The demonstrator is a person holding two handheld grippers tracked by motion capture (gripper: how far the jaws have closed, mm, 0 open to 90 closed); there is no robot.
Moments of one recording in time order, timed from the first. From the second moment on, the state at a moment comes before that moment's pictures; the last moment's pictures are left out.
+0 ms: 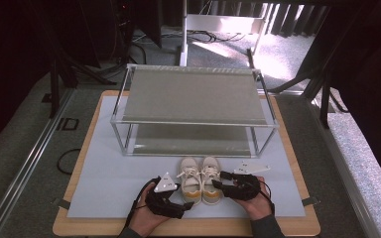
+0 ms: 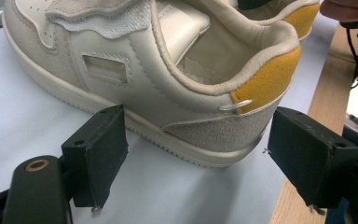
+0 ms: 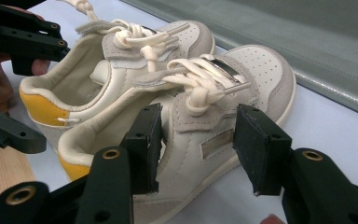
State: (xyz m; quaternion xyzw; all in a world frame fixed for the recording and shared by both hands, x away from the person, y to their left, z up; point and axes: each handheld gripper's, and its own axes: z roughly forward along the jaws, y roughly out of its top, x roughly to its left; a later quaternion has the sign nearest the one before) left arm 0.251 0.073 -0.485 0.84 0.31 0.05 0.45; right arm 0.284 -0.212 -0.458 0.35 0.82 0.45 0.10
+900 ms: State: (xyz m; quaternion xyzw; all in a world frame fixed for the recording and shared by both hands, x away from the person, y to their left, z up) left arm 0.256 0.091 -0.456 0.78 0.38 0.10 0.48; right arm 0.277 -0.212 -0.450 0.37 0.82 0.43 0.10
